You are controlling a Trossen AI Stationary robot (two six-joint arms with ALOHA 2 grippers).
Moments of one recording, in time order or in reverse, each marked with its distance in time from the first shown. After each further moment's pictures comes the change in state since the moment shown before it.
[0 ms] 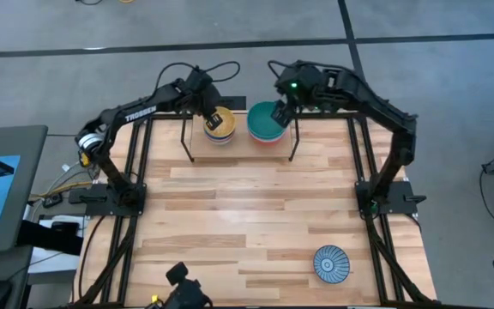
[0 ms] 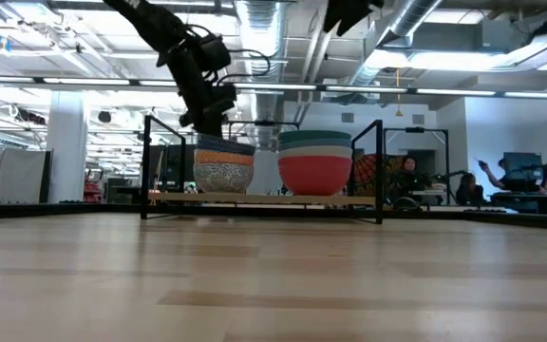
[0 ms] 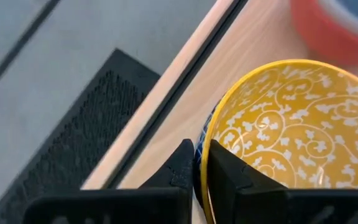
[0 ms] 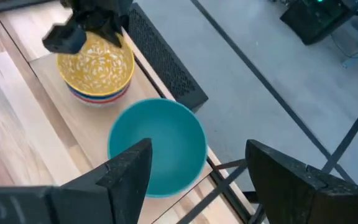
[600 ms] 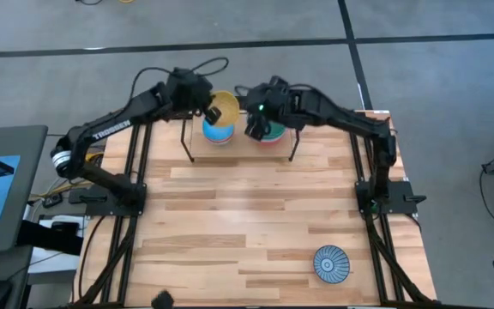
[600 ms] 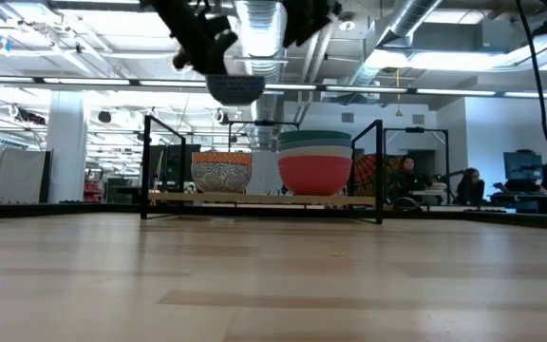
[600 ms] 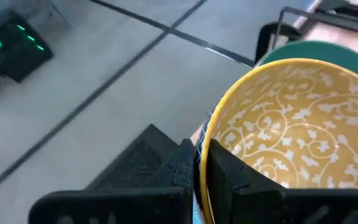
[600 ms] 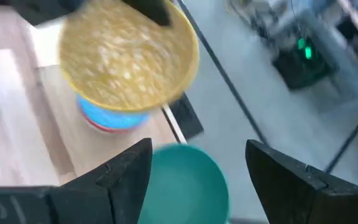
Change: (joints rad) left arm -0.182 -0.265 0.003 0.073 -0.231 -0.118; right arm 0.111 0.160 0.001 0.209 0.120 -0.143
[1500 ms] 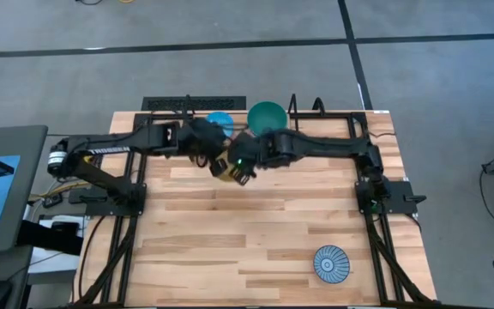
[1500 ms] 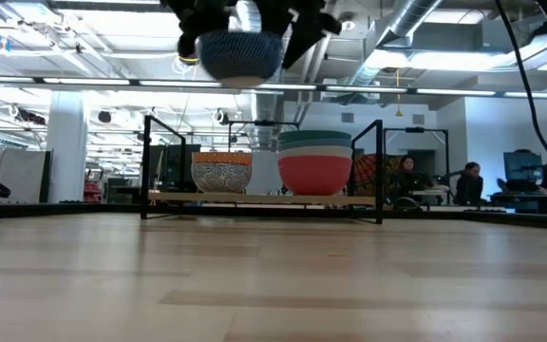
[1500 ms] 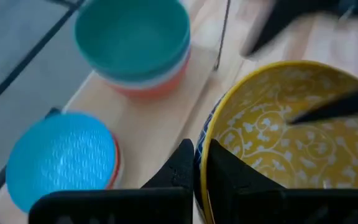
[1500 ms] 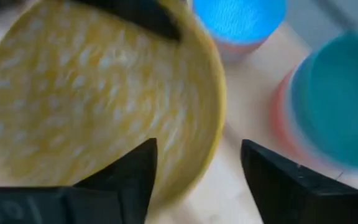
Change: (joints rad) left arm -0.411 -0.051 -0.072 -0.137 -0.010 -0.221; right arm 0.216 0.138 0.000 -0.191 -0.111 0.614
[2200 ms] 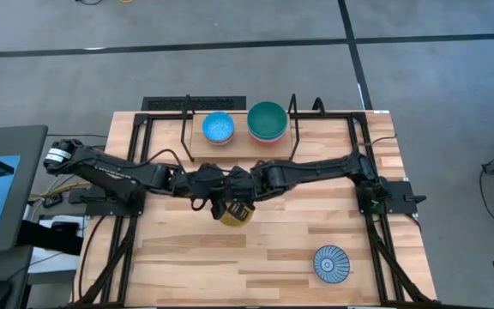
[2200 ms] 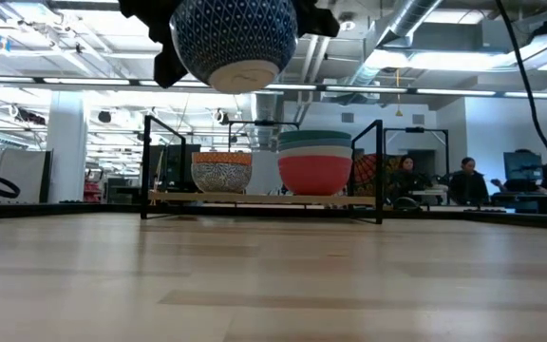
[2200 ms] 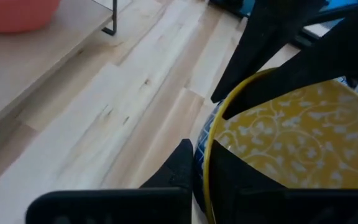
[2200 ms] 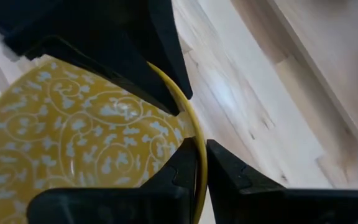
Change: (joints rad) left arm -0.325 -0.024 -0.344 0.320 -0.012 -0.412; right arm 0.182 0.077 0.002 0.008 -0.213 0.126
